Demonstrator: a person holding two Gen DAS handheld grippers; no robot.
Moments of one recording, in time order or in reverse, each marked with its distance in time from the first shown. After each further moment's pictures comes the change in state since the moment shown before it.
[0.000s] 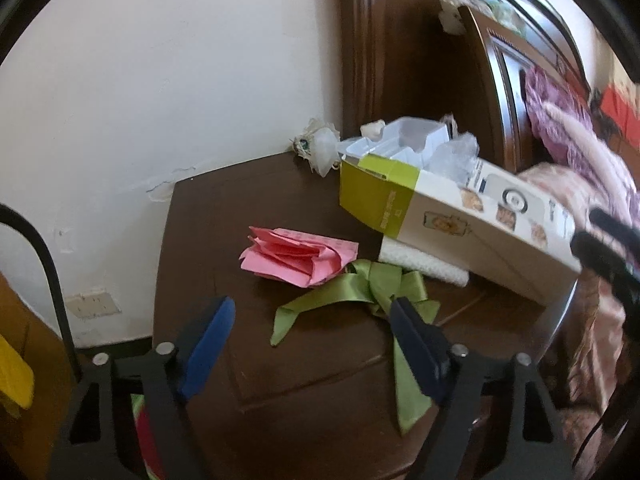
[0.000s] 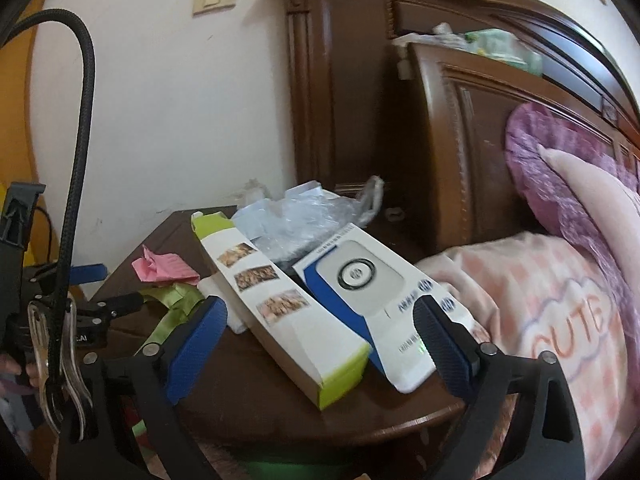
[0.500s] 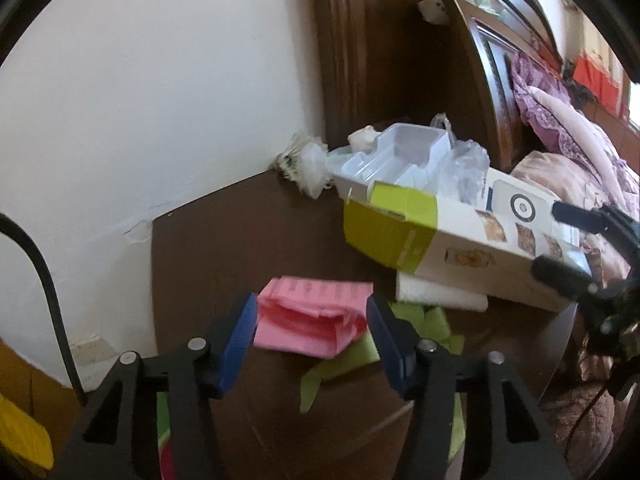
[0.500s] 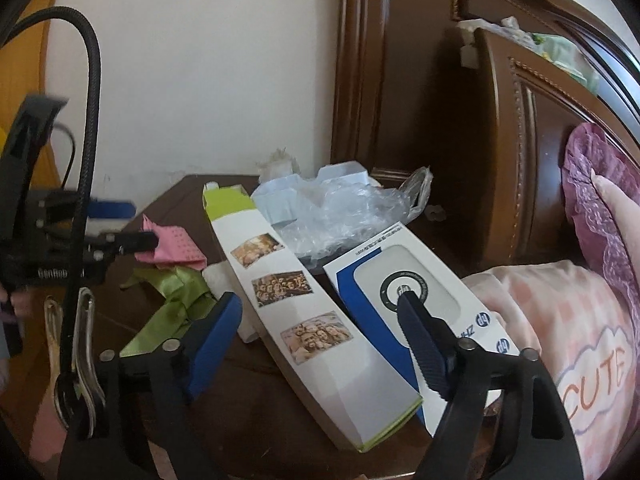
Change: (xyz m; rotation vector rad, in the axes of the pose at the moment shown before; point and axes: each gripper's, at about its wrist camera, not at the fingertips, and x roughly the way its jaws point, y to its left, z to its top) left arm 0.026 0.015 0.040 0.107 0.012 -0.089; right arm 0.046 0.024 0.011 -0.136 0.109 0.040
